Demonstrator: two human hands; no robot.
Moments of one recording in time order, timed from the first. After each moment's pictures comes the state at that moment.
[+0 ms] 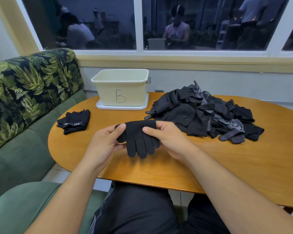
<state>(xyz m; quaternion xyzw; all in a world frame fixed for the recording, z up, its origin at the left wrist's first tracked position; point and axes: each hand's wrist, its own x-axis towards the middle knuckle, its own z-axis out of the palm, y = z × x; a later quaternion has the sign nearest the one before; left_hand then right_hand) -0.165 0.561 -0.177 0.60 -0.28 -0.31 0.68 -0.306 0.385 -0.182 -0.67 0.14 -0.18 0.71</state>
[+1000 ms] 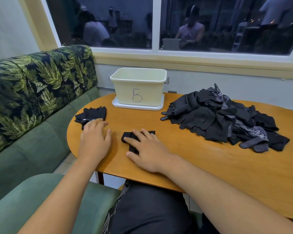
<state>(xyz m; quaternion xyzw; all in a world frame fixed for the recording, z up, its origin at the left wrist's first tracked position) -0.048 0.601 -0.238 0.89 -0.33 0.16 0.28 -0.224 0.448 -0.220 -0.99 0.10 -0.01 0.11</state>
